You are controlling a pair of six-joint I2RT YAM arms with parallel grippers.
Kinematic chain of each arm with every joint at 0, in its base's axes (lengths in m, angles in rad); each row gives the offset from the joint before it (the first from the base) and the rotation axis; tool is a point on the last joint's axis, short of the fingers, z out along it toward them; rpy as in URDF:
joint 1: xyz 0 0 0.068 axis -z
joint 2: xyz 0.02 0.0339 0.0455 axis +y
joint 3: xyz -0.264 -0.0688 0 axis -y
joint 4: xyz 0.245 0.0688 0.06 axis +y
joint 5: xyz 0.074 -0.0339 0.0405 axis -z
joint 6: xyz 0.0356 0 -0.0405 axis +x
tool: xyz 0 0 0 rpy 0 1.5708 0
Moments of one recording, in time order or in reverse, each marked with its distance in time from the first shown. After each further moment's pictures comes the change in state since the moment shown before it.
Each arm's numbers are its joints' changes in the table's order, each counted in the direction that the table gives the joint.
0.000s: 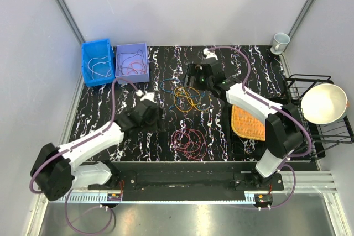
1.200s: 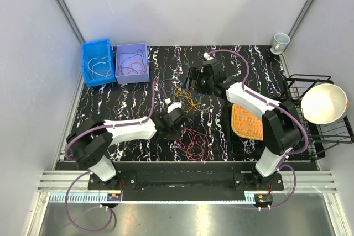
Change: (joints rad) left arm 0.269 0.459 0.130 -0.132 -0.025 -0.162; right arm 0.057 0.037 -0.030 0.066 -0.172 0.041
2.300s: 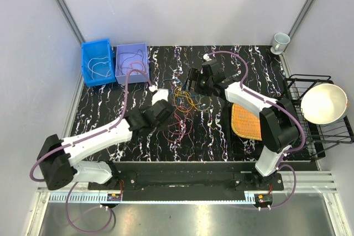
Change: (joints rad) left arm -0.019 -0.351 0.071 0.283 -0.229 0.131; right arm 0.007 0.034 0.003 0.005 -0.010 0.016
